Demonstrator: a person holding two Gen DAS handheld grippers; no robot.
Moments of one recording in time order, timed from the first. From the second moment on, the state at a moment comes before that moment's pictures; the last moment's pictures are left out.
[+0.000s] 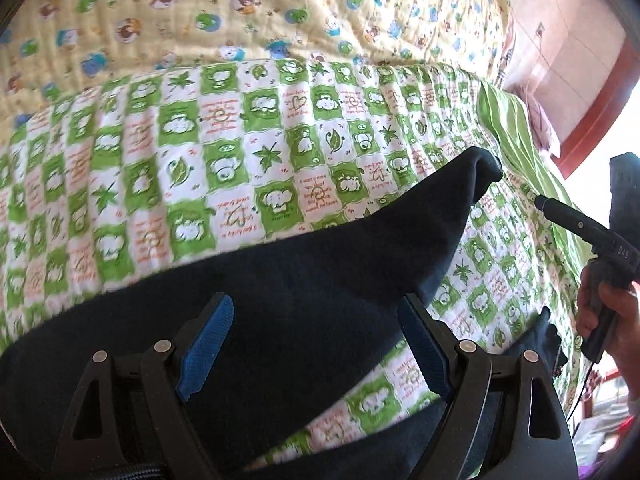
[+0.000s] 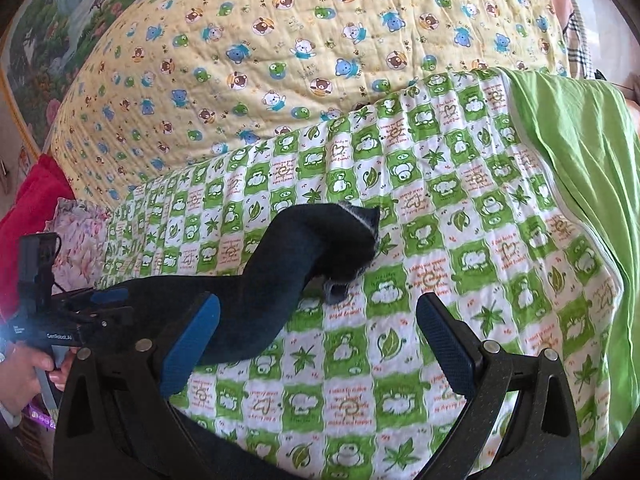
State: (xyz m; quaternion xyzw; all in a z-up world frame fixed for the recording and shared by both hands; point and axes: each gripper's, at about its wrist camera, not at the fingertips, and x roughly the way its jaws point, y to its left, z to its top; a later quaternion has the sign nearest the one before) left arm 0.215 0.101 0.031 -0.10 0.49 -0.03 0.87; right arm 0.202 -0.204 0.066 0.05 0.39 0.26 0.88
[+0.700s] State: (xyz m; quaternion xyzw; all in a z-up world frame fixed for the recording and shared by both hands) left arm 0.308 0.128 -0.032 -0.08 0.58 -0.13 0.80; right arm 0.292 -0.207 0.033 0.19 0.46 0.28 0.82
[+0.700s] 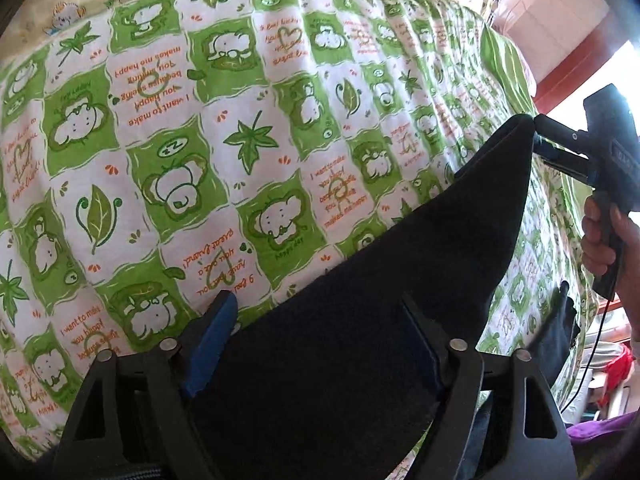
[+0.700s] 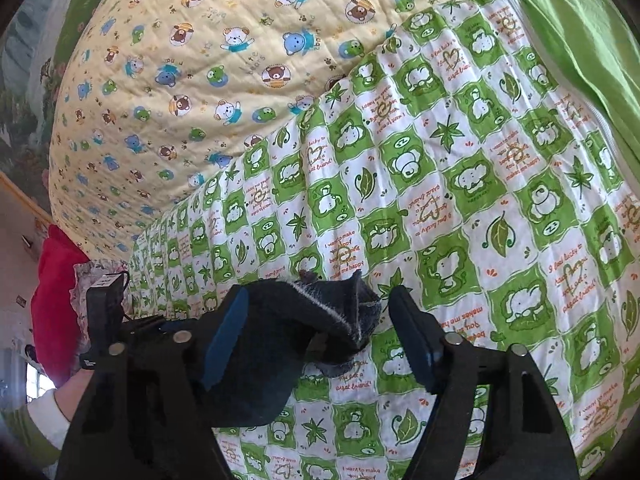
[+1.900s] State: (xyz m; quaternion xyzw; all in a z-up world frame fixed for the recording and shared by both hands) left arm 0.127 0.031 0.030 -0.08 0.55 -0.20 0.80; right arm 0.128 -0.287 0.055 0.00 0.46 0.34 0.82
